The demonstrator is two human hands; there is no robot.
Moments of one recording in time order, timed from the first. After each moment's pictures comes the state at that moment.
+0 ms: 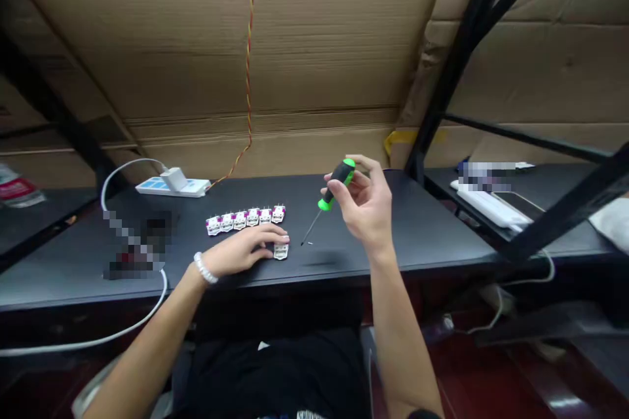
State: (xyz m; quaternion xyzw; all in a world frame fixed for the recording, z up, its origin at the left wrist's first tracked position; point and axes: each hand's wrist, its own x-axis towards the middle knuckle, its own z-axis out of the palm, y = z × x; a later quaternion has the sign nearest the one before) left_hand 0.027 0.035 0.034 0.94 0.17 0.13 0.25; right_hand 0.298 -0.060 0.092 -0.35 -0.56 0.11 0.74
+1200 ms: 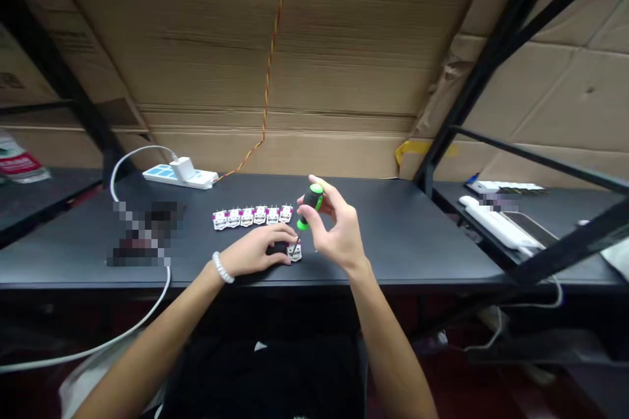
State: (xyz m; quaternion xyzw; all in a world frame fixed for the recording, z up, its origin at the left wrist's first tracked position) left_hand 0.044 0.029 0.018 0.92 0.18 0.22 0.26; right_hand 0.254 -0.053 0.066 -0.41 -0.63 0.17 0.64
